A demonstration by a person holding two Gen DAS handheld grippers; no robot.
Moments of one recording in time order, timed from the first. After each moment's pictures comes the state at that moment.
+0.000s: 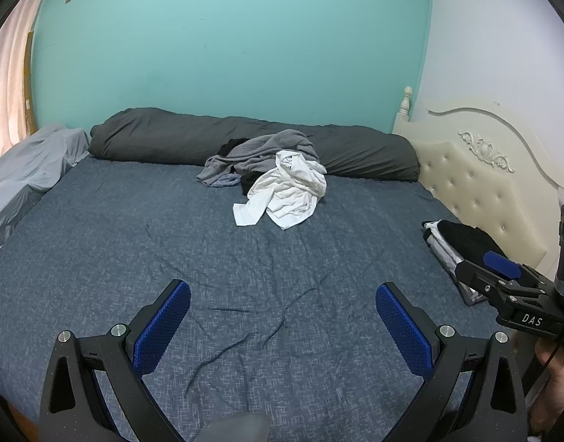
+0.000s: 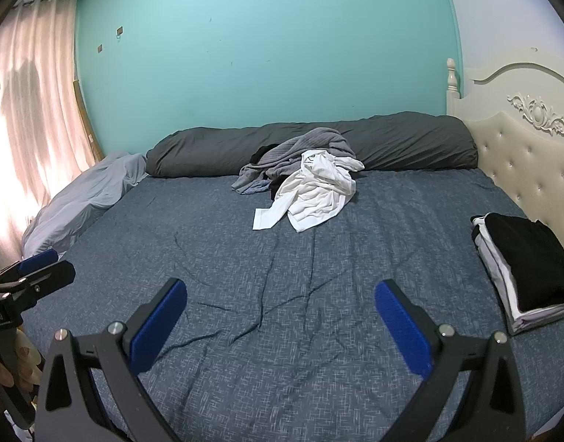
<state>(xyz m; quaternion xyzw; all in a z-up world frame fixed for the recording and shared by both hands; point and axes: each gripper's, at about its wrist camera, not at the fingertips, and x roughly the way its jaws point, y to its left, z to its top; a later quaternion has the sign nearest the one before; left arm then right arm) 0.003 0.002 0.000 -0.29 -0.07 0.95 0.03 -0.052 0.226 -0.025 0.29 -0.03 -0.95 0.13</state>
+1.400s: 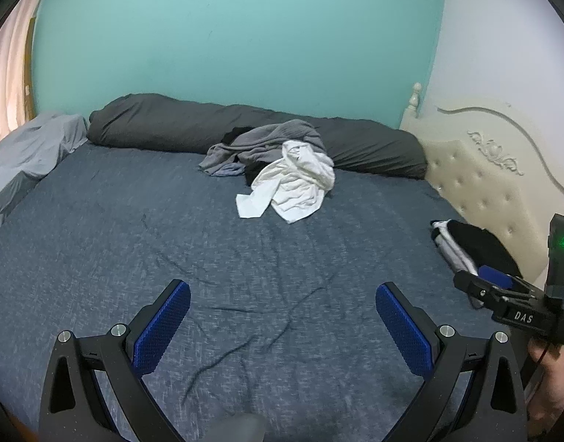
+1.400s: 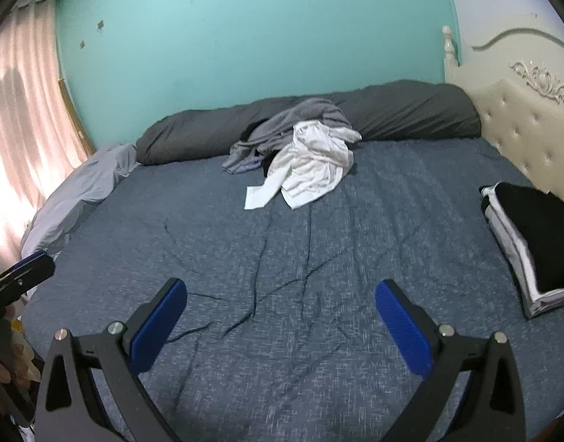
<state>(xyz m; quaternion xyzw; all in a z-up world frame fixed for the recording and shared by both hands) -0.036 -0.013 -0.033 -0.31 -0.08 0.95 0.03 -0.106 0.235 -0.078 0.34 -0.06 -0.93 0.13</state>
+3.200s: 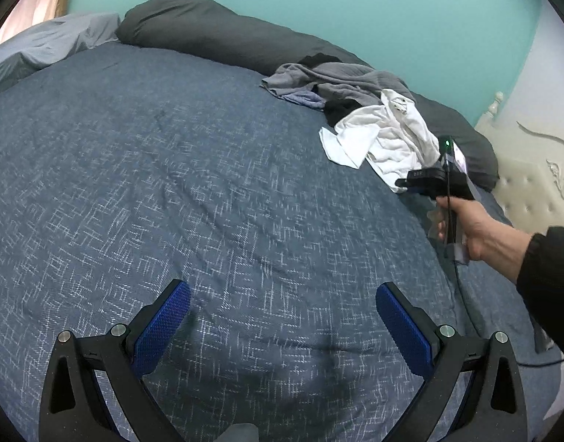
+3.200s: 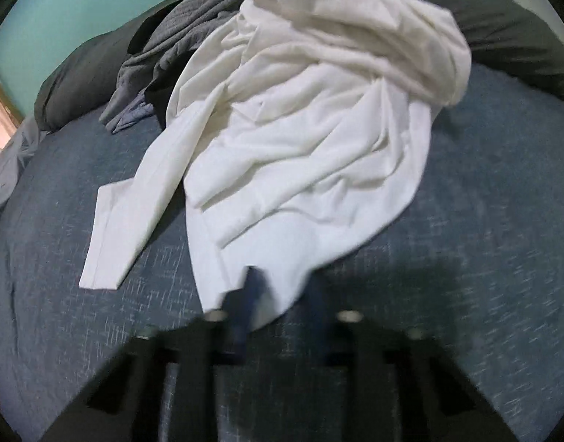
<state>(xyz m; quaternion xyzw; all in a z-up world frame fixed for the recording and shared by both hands) -0.213 -0.124 -0.277 -0.36 -0.19 0.91 -0.01 -0.588 0.144 -0.327 0.46 -0.04 -0.88 0.10</state>
